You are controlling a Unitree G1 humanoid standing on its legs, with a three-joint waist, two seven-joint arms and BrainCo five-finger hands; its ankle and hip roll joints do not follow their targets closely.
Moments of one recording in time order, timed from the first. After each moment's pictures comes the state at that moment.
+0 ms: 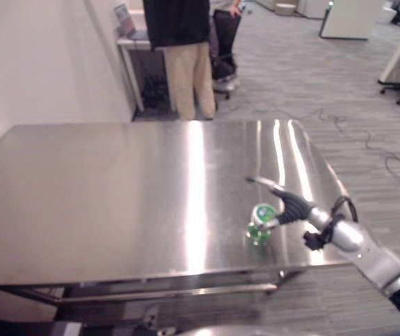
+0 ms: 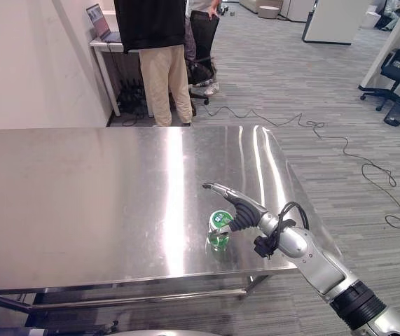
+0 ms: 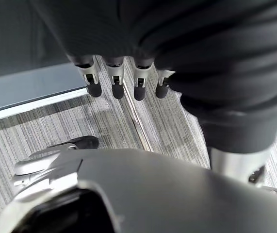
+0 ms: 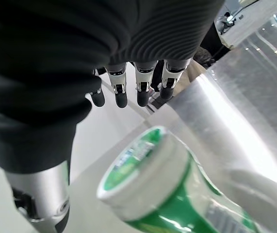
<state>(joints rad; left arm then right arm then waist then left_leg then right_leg) 0.18 0.27 -0.30 1.08 -0.02 -0.12 0.02 -0.16 -0.83 0.46 -0.12 -0.02 -0.19 0.16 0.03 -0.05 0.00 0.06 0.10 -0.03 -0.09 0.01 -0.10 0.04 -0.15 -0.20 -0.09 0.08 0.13</state>
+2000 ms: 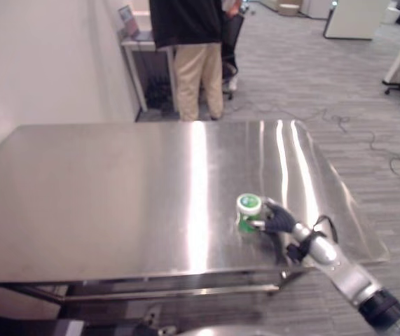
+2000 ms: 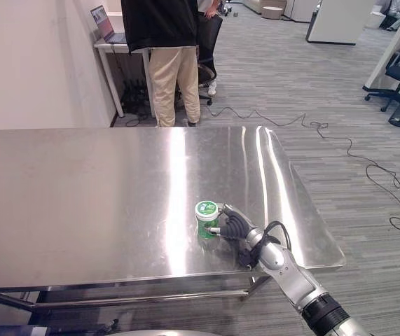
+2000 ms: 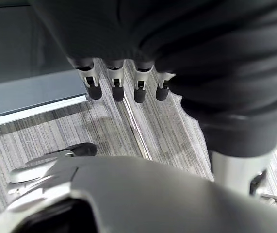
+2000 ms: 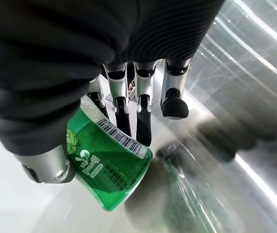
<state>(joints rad) 0.18 0.27 -0.31 1.06 -0.02 -0.12 0.05 -0.11 -0.60 0.49 0.08 -0.10 -0.16 0.04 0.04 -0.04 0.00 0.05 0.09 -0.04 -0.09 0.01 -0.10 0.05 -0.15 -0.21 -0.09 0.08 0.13</state>
